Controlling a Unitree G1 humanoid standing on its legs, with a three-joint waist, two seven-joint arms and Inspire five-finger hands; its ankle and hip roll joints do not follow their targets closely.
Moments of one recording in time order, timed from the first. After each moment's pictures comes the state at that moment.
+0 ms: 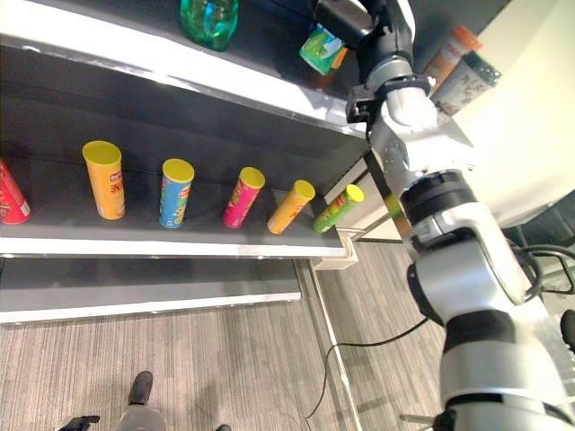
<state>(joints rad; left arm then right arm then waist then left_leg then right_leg) 0.01 0.46 -0.26 1.36 -0.02 -0.12 0.11 -1.36 -0.68 0.58 0.85 0.84 -0.12 -0.12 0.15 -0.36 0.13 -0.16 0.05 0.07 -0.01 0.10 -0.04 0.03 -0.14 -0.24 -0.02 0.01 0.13</state>
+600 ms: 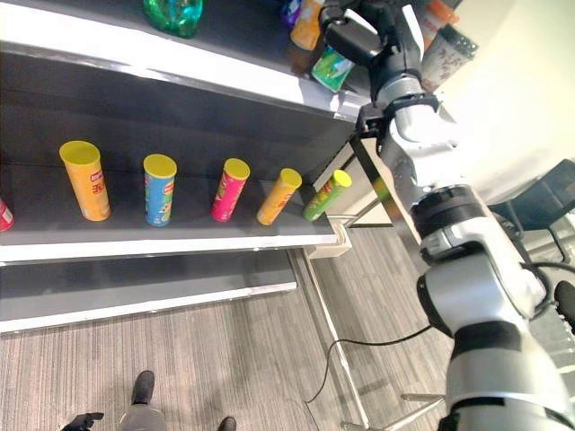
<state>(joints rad) -0.01 0.44 -0.23 1.38 -0.01 -0.11 0.13 -1.28 -0.73 0.56 0.82 0.79 -0.13 -0.12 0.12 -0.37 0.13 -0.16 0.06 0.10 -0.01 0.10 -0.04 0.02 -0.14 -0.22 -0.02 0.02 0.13</state>
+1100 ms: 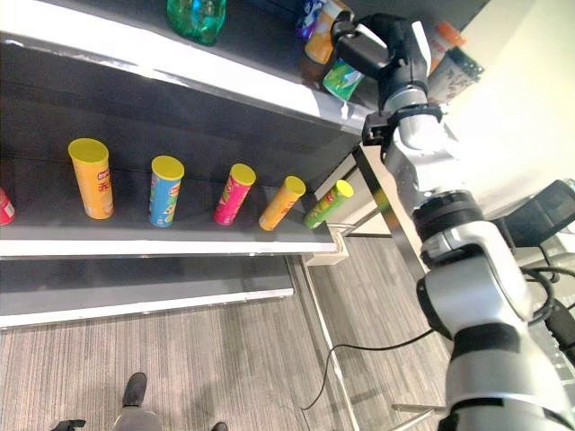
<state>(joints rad) -0.01 0.49 -0.23 1.44 0.01 -0.11 0.14 -1.26 -0.73 0.56 0.86 0.78 -0.13 -0.14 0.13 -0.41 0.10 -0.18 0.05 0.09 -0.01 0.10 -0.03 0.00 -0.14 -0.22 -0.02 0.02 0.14</state>
